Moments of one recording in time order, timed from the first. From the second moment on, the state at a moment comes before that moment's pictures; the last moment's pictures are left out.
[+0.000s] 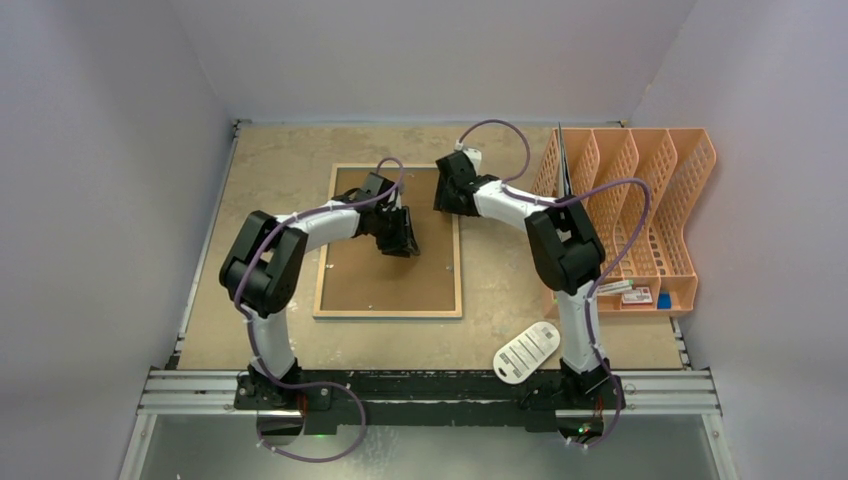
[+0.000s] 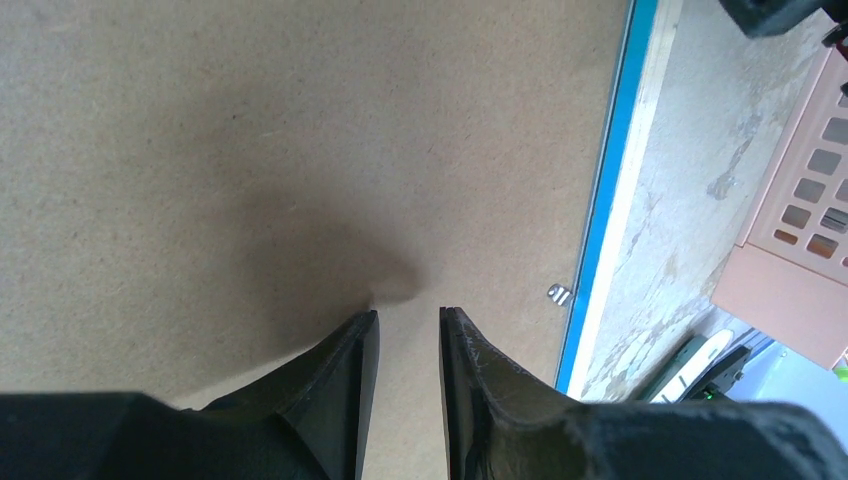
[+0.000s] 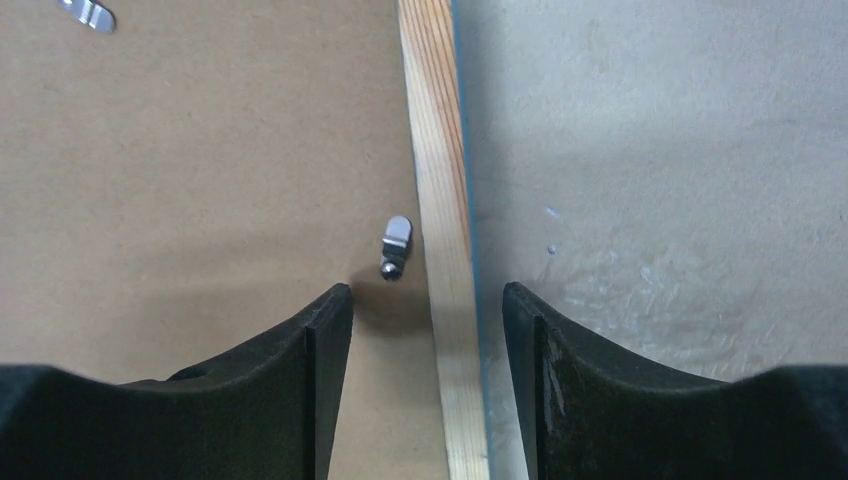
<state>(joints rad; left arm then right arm) -0.48 1.89 1.17 -0.33 0.32 -0.60 0.55 2.12 1.53 -0.32 0.28 0.60</state>
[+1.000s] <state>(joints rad) -0.47 1.92 1.18 -0.27 0.34 -0.63 0.49 2.18 1.59 -0.26 0.23 0.50</state>
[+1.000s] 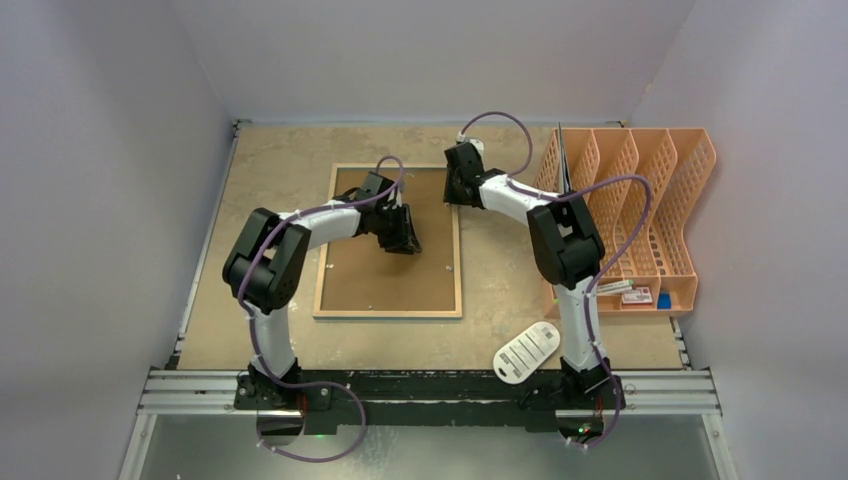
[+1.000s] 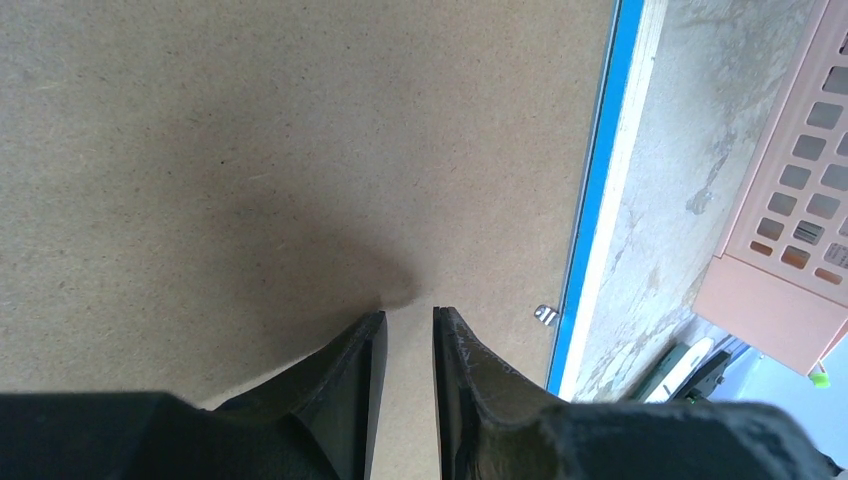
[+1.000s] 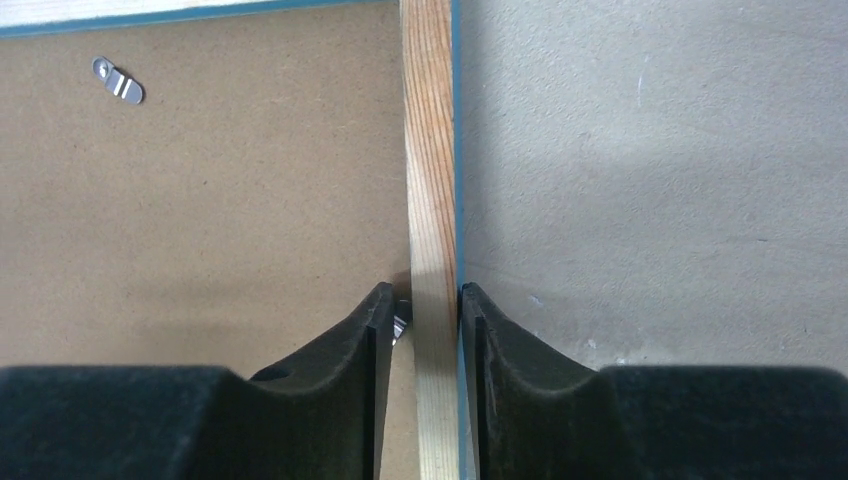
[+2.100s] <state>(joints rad) -0.47 1.95 1.20 -0.24 0.37 -0.62 0.46 2.19 1.64 -0.33 0.08 0.46</state>
